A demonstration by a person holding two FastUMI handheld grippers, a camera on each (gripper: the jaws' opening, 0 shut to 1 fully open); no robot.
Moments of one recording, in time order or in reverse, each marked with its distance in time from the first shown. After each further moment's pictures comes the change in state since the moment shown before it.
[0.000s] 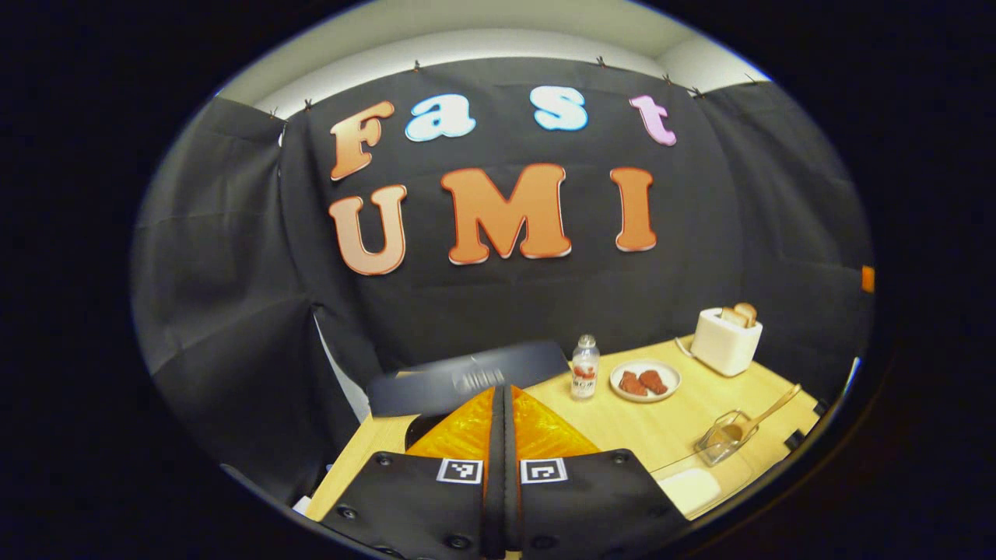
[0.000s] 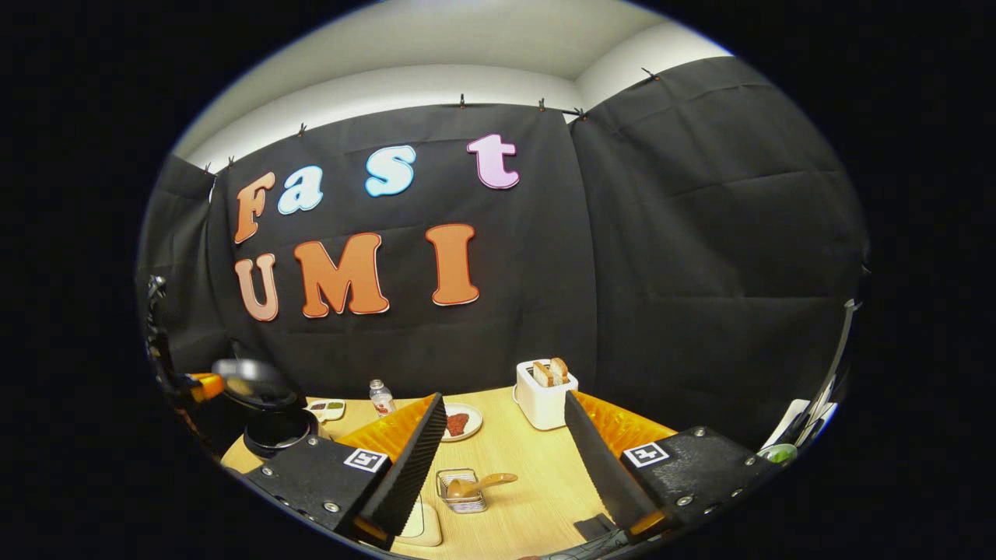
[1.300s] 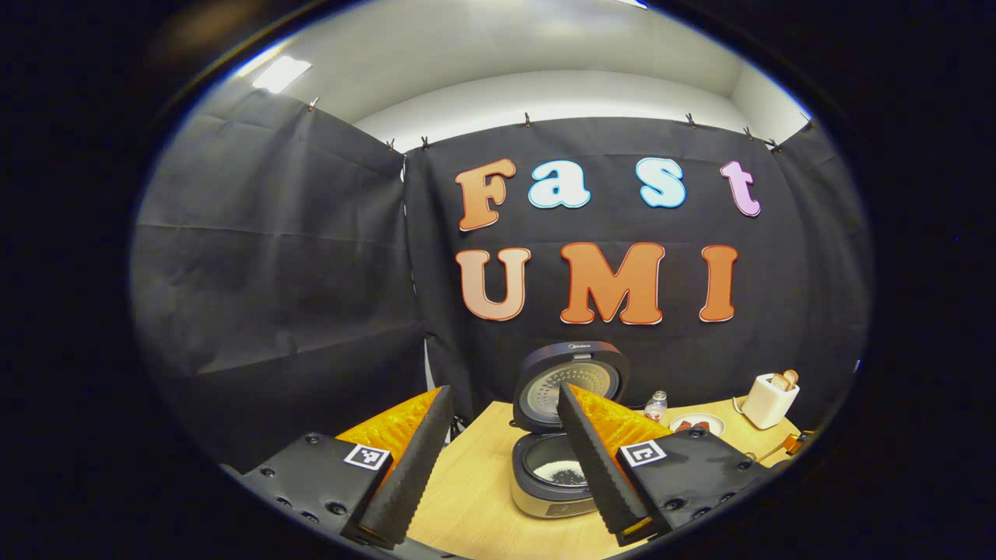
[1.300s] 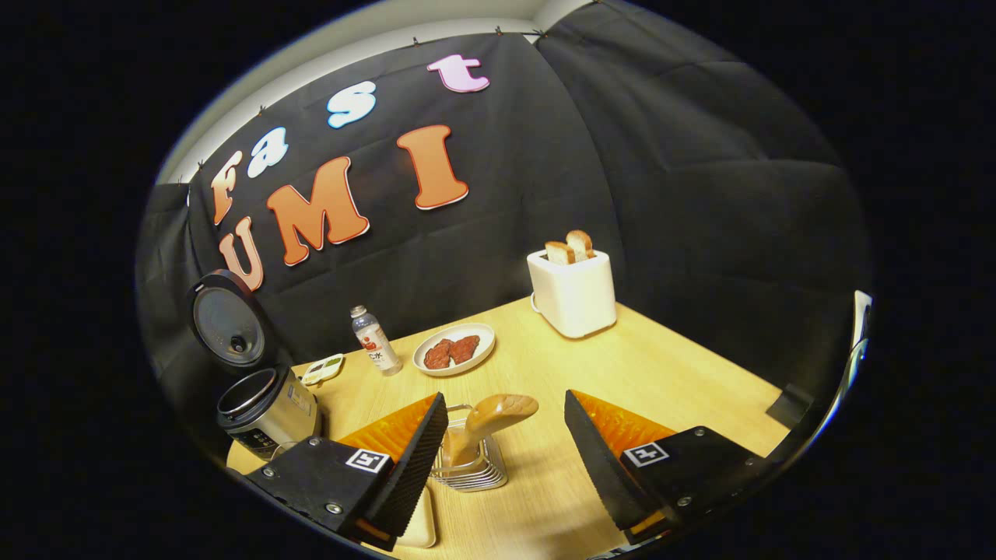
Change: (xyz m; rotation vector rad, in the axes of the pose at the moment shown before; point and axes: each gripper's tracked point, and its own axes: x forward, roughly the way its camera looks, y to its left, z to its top) left arm -0.151 0.109 0.046 -0.037 -0.127 0.397; right arm 0.092 0.017 -0.229 0.195 0.290 0.070
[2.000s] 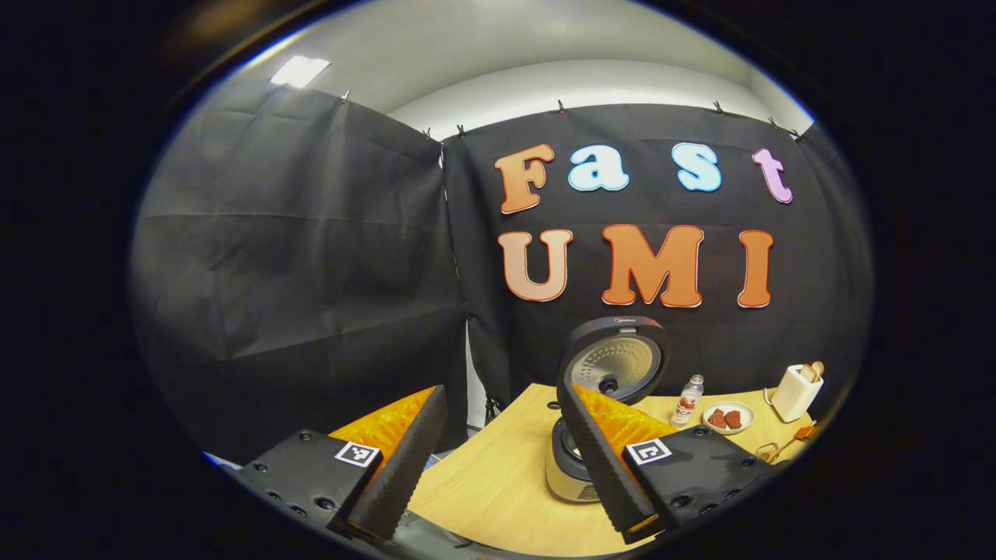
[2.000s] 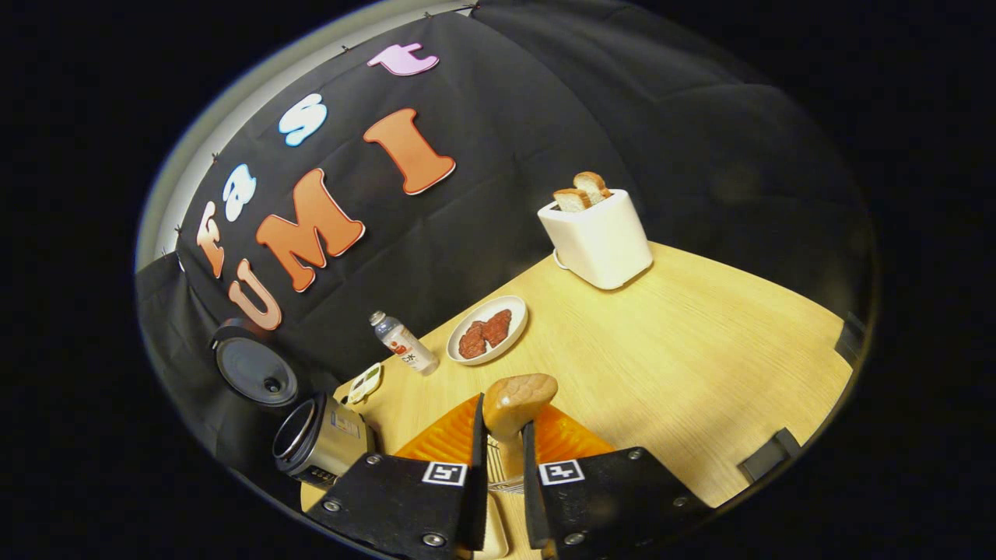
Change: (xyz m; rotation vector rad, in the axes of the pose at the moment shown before) left arm -0.019 0.037 -0.030 -0.019 0.066 0.120; right arm 0.037 0.043 -0.006 0.202 0.120 0.096
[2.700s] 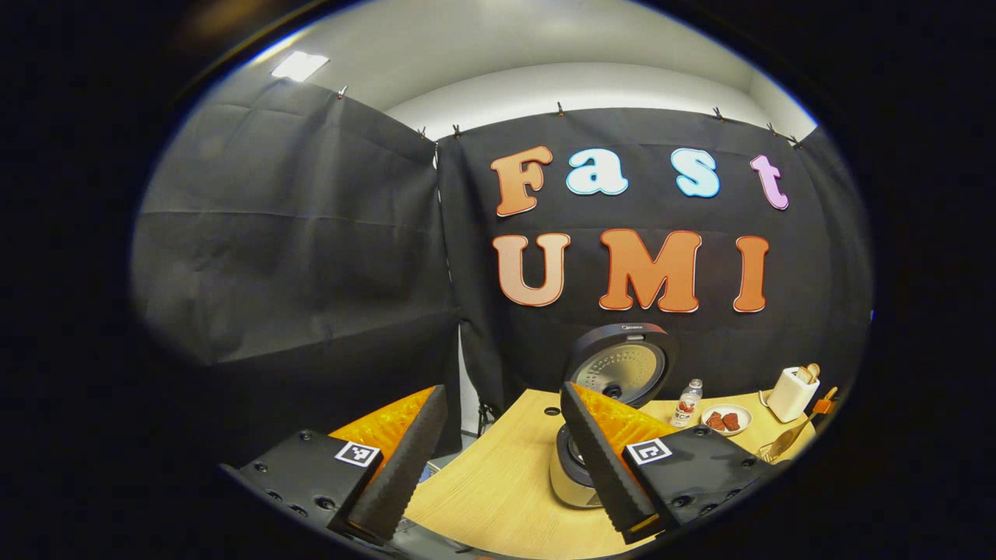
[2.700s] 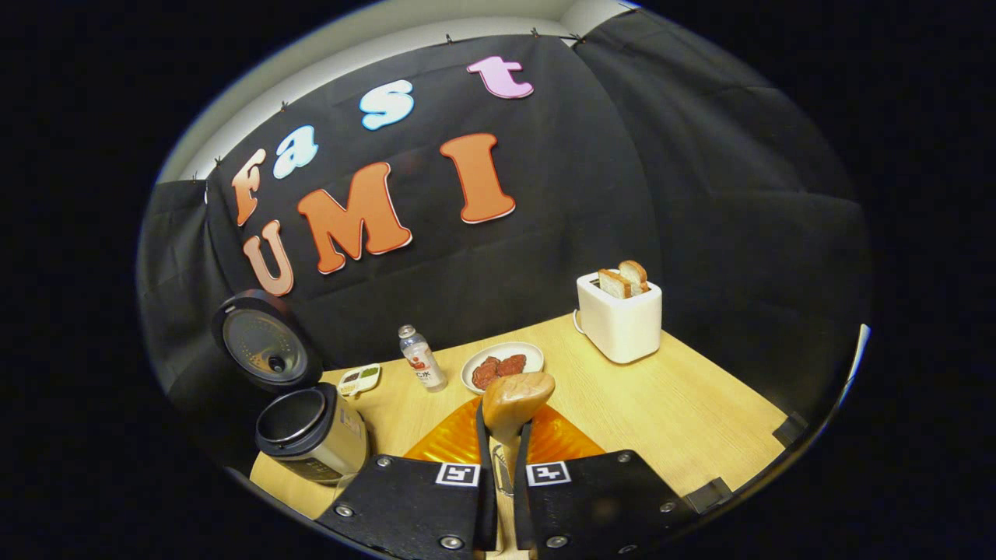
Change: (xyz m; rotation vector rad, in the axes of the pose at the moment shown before) left arm 0.033 0.013 0.009 -0.013 -0.021 -0.094; right arm -0.072 0.082 0.065 -0.283 -0.158 -0.018
